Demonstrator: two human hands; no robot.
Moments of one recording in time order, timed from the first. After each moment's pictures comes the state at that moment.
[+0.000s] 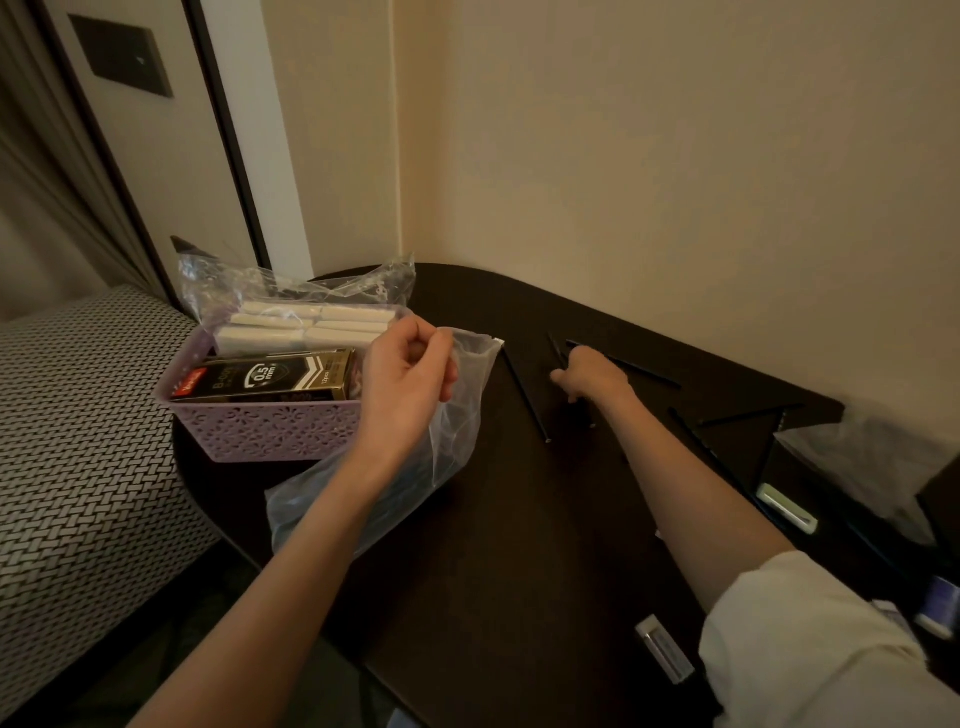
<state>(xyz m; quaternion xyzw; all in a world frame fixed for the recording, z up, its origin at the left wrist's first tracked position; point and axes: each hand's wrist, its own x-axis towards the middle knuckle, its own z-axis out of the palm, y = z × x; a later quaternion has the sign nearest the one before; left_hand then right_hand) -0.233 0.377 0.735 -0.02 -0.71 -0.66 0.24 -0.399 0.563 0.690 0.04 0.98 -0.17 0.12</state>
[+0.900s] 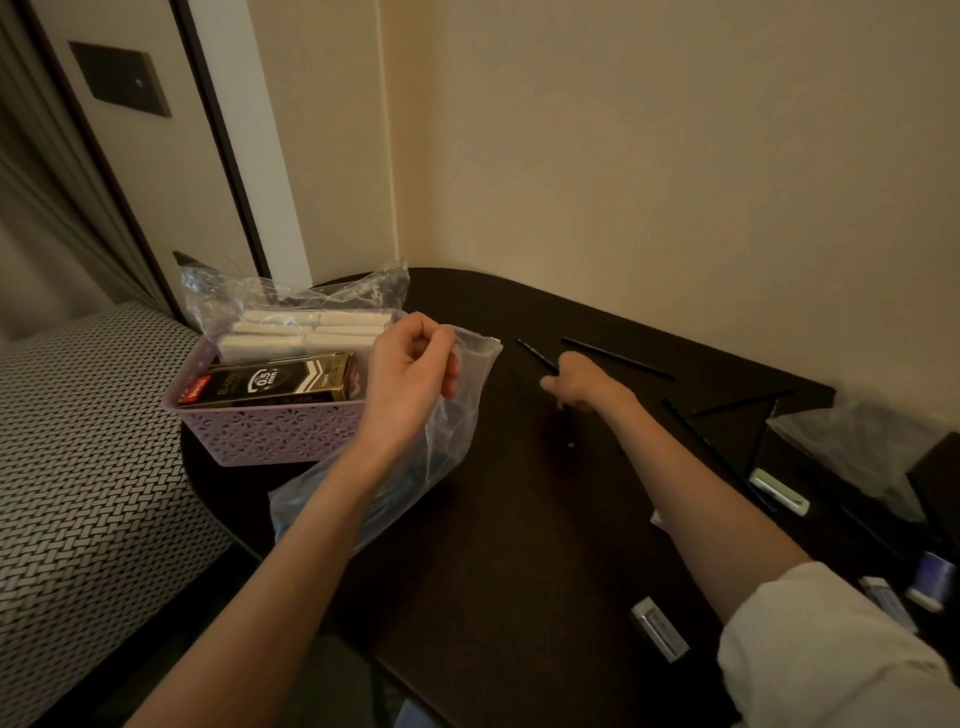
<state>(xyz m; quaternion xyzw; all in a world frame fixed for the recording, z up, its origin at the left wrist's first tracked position) -0.231 0.380 0.742 -0.05 -0.73 -0.65 0.22 -0.368 0.562 0.699 0.00 0.96 -0.24 0.15</state>
